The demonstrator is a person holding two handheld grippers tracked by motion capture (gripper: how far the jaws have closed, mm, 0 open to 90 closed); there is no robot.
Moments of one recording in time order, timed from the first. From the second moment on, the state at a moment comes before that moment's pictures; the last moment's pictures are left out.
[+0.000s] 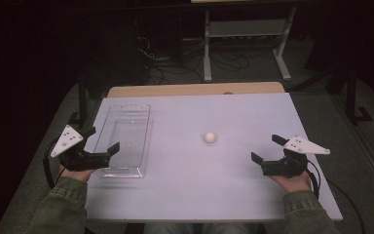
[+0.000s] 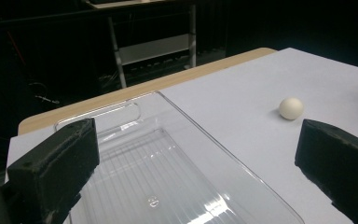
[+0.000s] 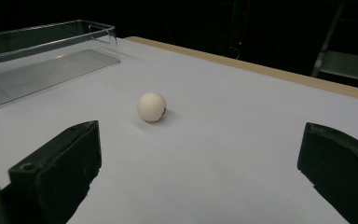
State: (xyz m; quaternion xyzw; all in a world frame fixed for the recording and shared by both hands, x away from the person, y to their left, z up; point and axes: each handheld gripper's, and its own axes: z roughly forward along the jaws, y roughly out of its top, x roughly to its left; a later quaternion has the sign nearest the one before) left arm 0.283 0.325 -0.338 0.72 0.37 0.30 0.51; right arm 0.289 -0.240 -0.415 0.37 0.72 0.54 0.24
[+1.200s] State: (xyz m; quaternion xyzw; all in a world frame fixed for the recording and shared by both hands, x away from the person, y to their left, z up) left arm 0.318 0.291 -0.293 0.78 0.32 0.25 0.48; right arm 0.288 -0.239 -0.415 0.37 0.72 0.54 0.24
